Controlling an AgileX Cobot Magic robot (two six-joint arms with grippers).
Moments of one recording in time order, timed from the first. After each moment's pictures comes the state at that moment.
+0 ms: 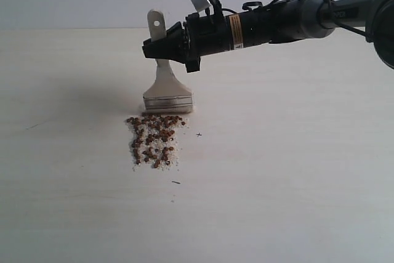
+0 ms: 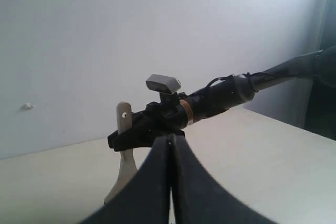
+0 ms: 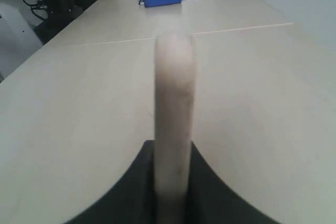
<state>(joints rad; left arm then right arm) -0.63 0.09 -0.11 -1.74 0.19 1.60 0.31 2.44 -1.77 -1.57 -1.22 1.16</state>
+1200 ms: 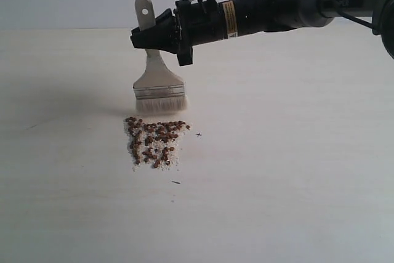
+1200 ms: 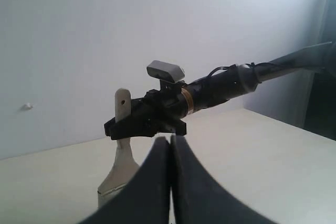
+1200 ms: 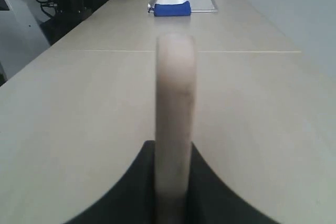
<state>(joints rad) -0.63 0.09 -0.11 -1.74 0.19 1.60 0.34 2.38 -1.77 -1.57 -1.22 1.11</state>
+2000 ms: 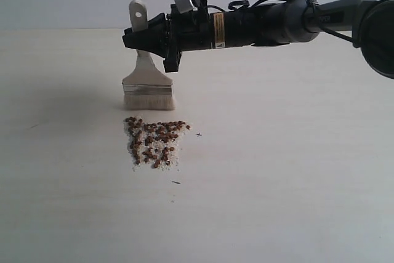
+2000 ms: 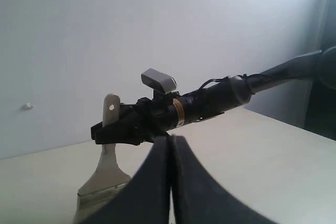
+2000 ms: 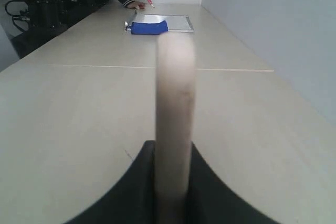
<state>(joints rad) -0.63 0.09 -0.11 -1.74 0.19 1.60 0.38 2.44 -1.77 -1.41 -1.17 0.96</state>
